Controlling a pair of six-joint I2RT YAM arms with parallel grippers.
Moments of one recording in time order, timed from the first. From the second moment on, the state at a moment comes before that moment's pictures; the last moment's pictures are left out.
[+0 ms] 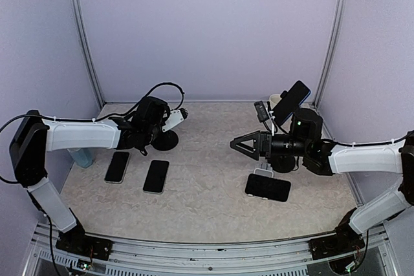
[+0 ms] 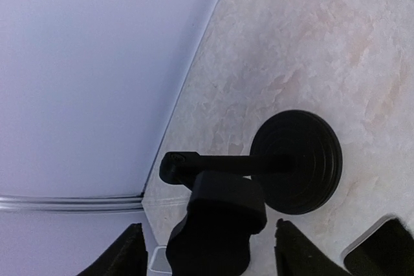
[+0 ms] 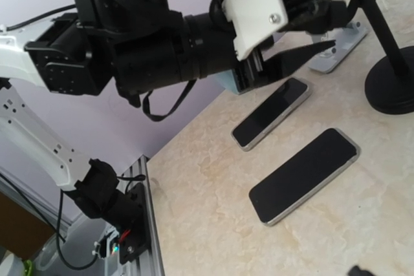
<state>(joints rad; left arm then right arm) -0.71 1.67 1.09 -0.02 -0.60 0.78 0.67 1.36 0.67 0.60 -0.70 0.59</state>
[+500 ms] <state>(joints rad) -0.72 1.55 1.09 -0.04 -0.55 0.66 0.71 1.42 0.75 0.51 -0.70 0.51</state>
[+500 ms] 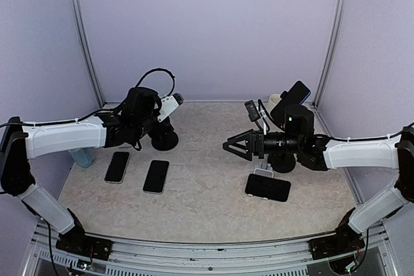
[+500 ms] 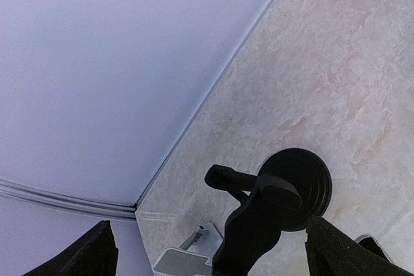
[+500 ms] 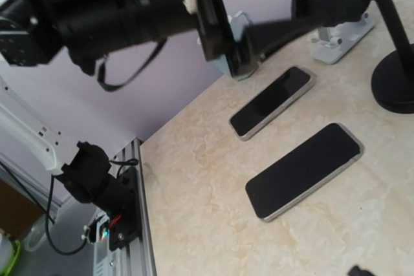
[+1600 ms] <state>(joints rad) -1.08 1.23 0.86 -0.01 -0.29 0.33 0.76 1.09 0.66 -0.26 -0.40 0.21</state>
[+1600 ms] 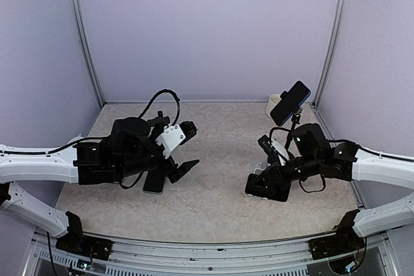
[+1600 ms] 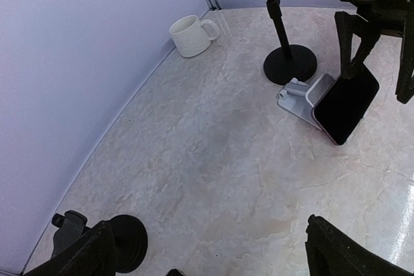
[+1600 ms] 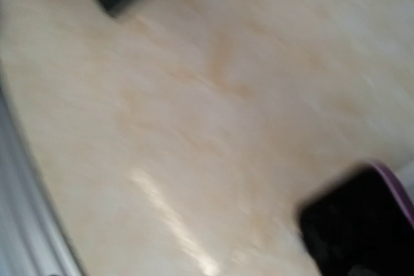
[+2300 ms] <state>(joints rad) -1.14 1.34 0.86 0.07 -0.24 0.33 0.63 1.20 0.70 -0.48 -0.11 0.28</state>
